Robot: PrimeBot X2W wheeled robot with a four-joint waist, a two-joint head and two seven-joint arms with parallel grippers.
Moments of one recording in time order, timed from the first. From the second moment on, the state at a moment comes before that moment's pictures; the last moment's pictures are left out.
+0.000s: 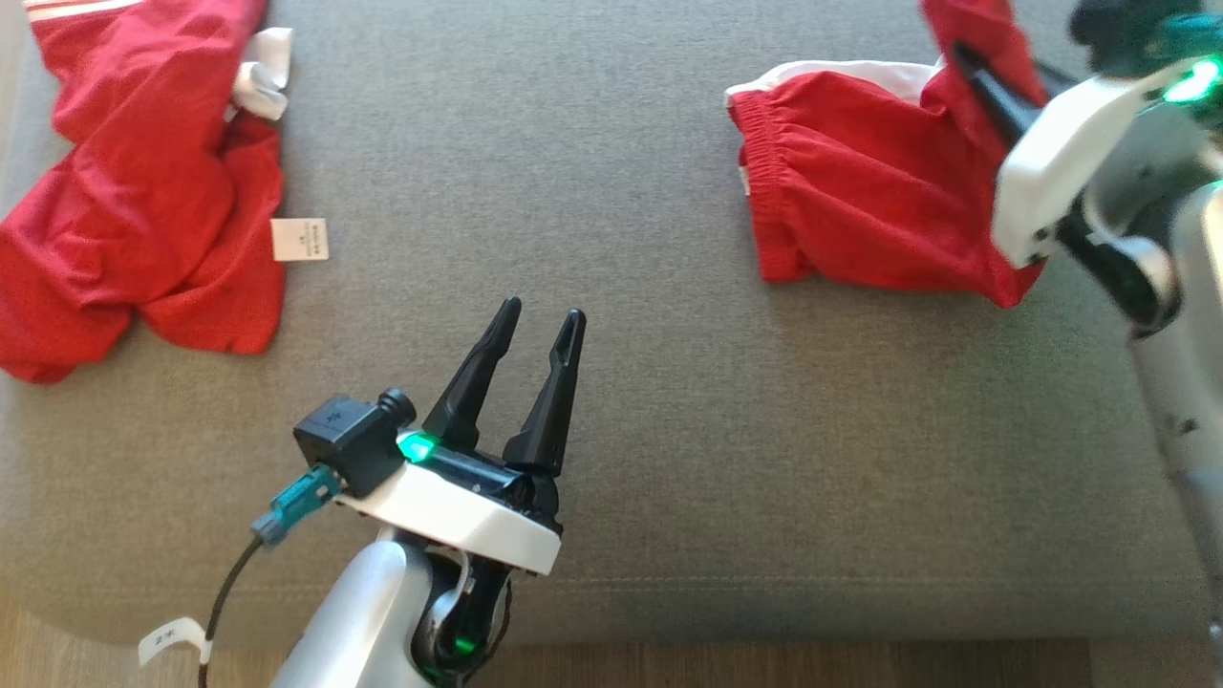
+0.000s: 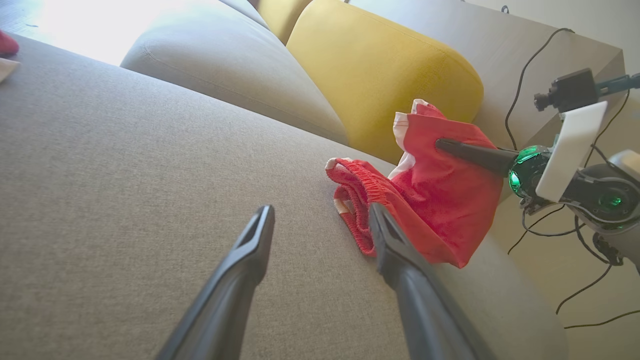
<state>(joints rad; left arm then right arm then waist) -0.19 0.04 -0.46 0.11 -0.53 -0.13 -0.26 -0.76 -0.37 0.25 0.32 0.32 0.13 0.36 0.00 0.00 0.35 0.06</state>
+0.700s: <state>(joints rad) -0.17 0.04 -0.46 0.10 -0.55 -0.13 -0.26 -0.69 -0.21 0.32 0.34 0.37 0.13 0.40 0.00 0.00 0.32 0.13</state>
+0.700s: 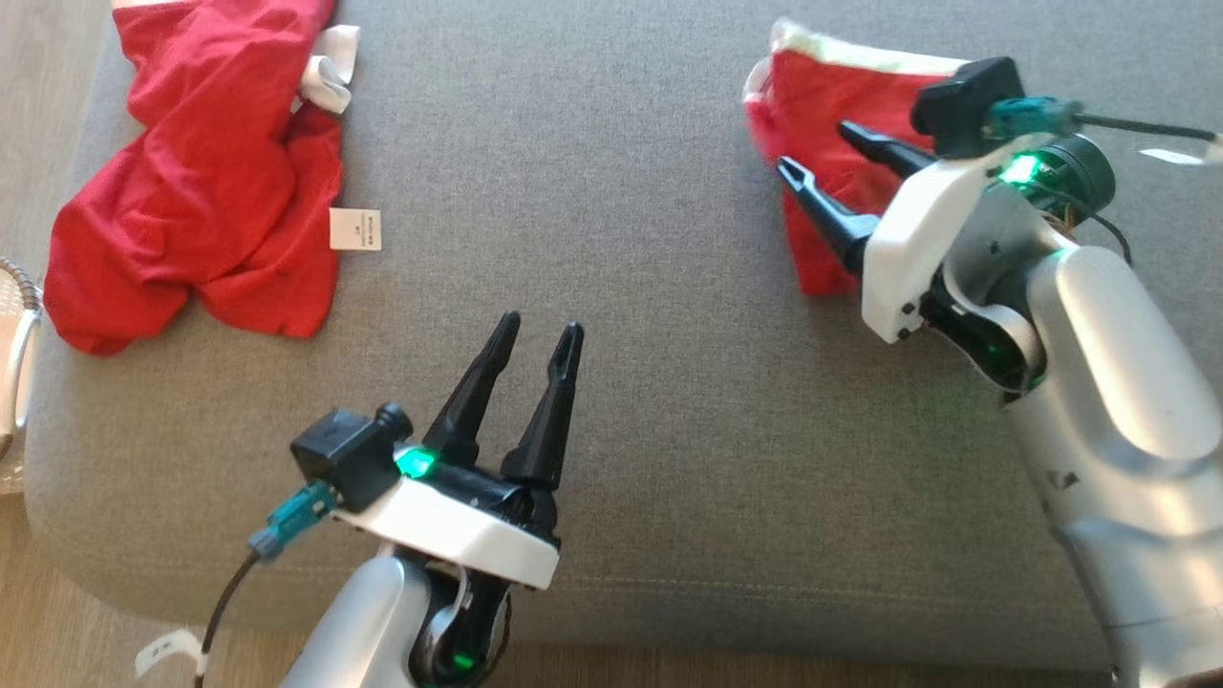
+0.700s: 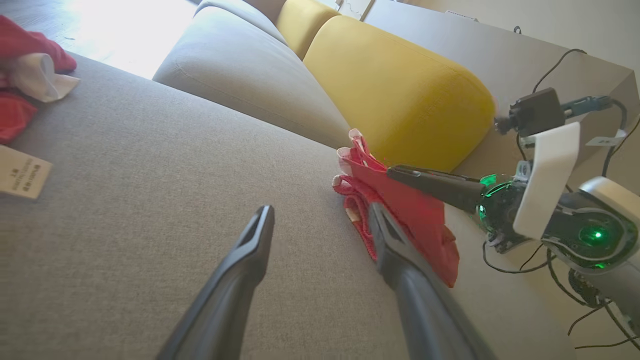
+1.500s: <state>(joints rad) -0.13 0.04 -0.39 0.01 -0.50 -0.07 -0.26 -0.55 -0.24 0.23 0.47 0.29 0.13 0.03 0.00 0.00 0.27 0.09</state>
